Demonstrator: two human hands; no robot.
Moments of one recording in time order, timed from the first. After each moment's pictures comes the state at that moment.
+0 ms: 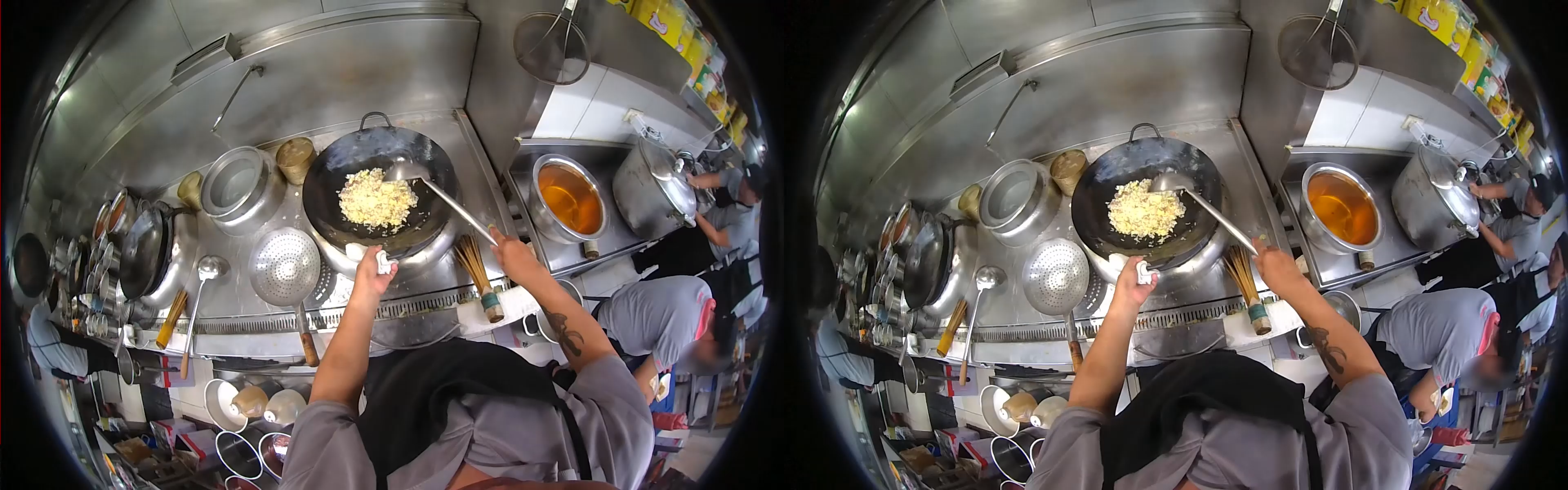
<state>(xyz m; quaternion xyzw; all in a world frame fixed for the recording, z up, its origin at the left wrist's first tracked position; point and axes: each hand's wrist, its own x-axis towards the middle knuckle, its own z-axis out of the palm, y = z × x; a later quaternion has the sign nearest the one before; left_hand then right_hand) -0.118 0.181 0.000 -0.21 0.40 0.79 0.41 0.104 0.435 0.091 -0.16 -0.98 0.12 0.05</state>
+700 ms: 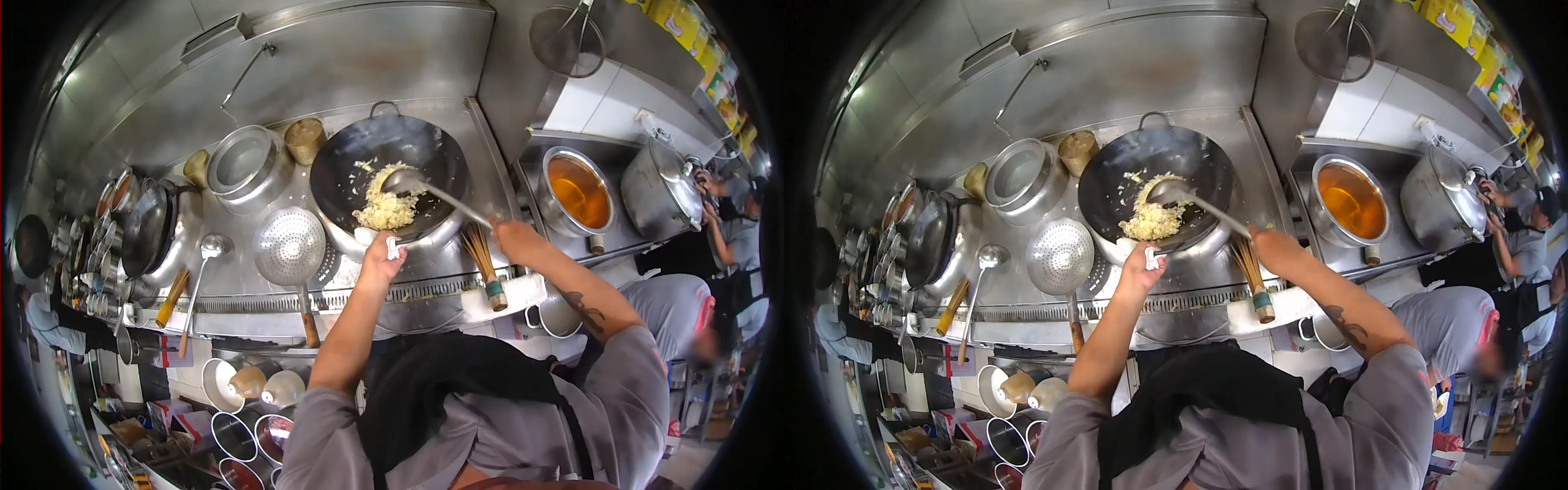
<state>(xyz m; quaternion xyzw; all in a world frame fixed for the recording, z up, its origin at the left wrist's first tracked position) -0.108 0.176 -0.001 -0.21 0.35 0.79 0.45 0.076 0.406 0.150 -0.14 -0.97 0.18 -0.12</state>
